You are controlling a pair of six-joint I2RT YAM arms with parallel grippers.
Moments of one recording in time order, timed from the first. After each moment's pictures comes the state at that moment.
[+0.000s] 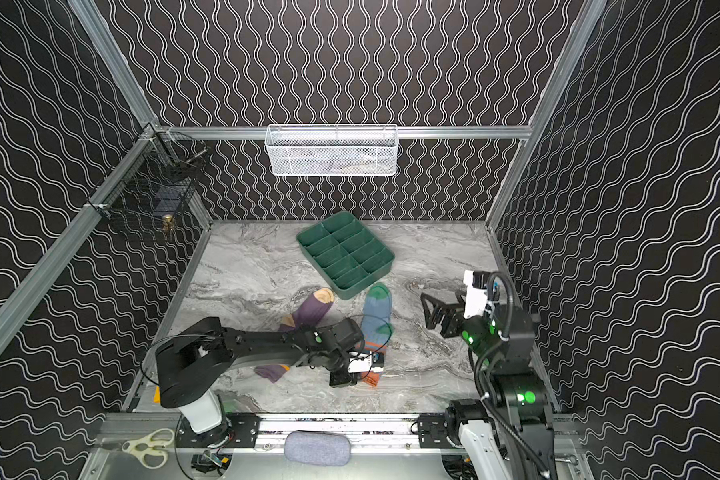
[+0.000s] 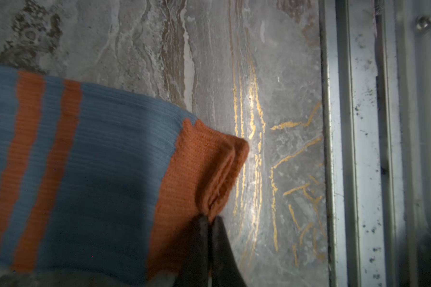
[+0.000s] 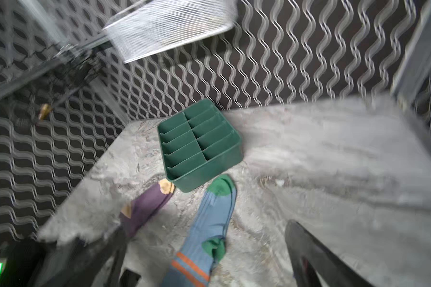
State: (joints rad) left arm -1.07 1.78 0.99 -0.39 0.33 0.41; right arm 0.08 0.45 0.83 -0.63 -0.35 0.15
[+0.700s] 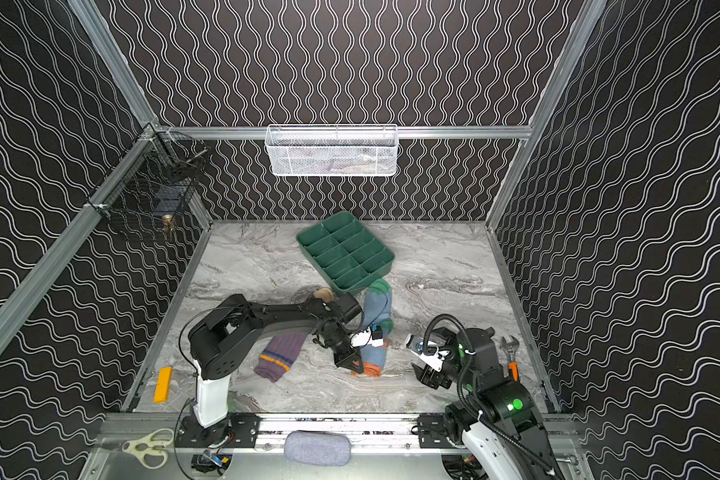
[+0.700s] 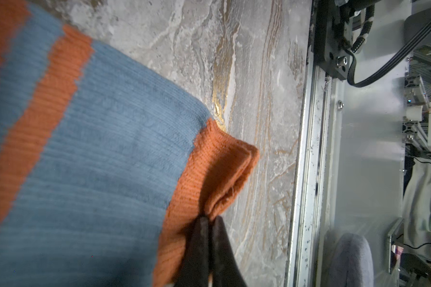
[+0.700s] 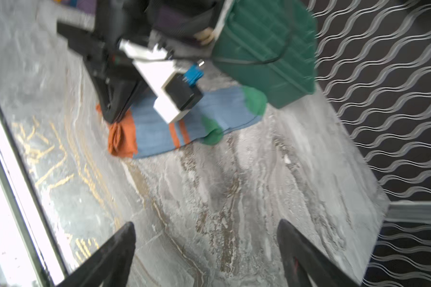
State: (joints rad) left arm -0.89 1.99 1.20 -0.59 0.67 0.32; right arm 0.38 0.38 0.60 -0.95 -0.22 -0.76
